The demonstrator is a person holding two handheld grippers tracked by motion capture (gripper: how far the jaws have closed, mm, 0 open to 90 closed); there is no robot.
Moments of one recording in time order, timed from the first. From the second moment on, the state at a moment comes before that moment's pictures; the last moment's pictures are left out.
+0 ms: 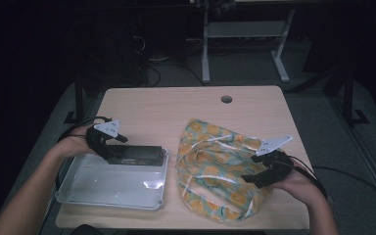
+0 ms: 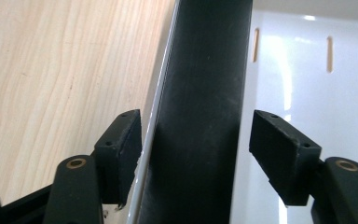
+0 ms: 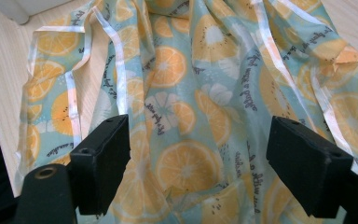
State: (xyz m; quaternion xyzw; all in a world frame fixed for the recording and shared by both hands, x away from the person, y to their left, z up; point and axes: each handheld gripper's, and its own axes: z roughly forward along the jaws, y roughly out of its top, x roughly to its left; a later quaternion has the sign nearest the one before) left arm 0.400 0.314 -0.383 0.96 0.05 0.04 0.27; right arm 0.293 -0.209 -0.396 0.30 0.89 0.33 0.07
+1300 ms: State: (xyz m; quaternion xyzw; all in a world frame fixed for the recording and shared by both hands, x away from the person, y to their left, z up) left arm 0.276 0.284 -0.383 0.90 0.24 0.13 0.34; right arm 0.266 -0.246 -0.407 0.30 0.86 0.38 0.13
